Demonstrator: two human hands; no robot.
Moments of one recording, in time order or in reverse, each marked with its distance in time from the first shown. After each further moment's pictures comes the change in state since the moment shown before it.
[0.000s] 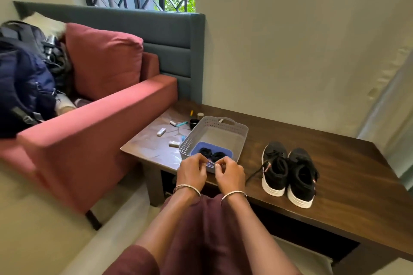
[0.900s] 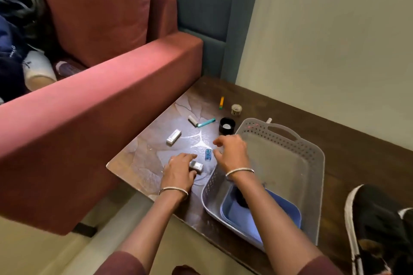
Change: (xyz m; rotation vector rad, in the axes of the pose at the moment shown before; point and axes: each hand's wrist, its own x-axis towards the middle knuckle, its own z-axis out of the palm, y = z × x) left_hand 0.251 -0.225 0.090 0.235 -0.235 -0.177; right_hand 0.290 -0.017 0.229 -0.331 -0.365 -0.290
